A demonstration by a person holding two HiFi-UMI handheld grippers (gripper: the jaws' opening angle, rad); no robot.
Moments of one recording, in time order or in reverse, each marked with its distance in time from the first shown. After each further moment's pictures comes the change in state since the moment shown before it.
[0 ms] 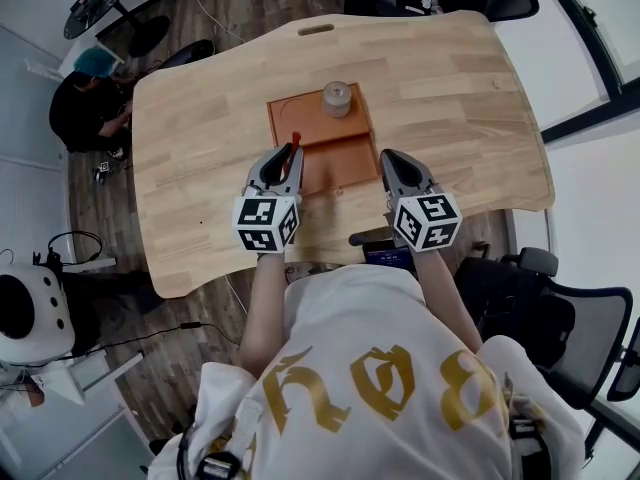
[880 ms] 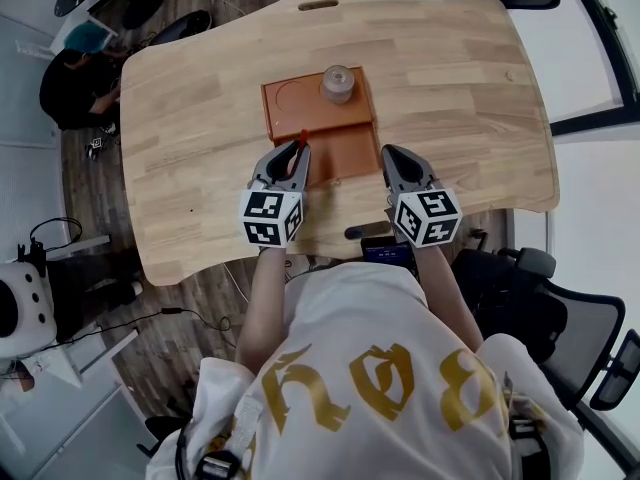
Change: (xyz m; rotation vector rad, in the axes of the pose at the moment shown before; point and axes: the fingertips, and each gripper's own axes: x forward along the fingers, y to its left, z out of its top) left arm 0.035 -0.002 -0.053 -0.034 0.125 -0.020; right arm 0.027 -0.024 -0.038 0.011 0.109 0.016
